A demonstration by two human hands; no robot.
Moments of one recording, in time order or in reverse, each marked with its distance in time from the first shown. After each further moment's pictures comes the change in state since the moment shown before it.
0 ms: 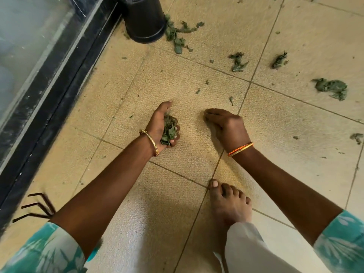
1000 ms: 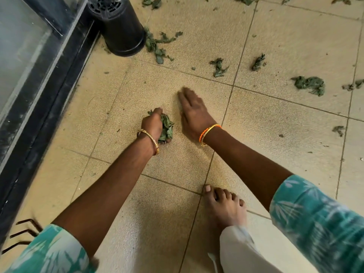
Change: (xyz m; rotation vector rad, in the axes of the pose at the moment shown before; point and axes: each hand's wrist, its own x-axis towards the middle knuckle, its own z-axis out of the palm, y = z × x) left_hand 0.041 0.008 0.020 0.181 0.327 0.177; right_hand 0.050 0.001 0.034 -0.184 -0.287 0.159
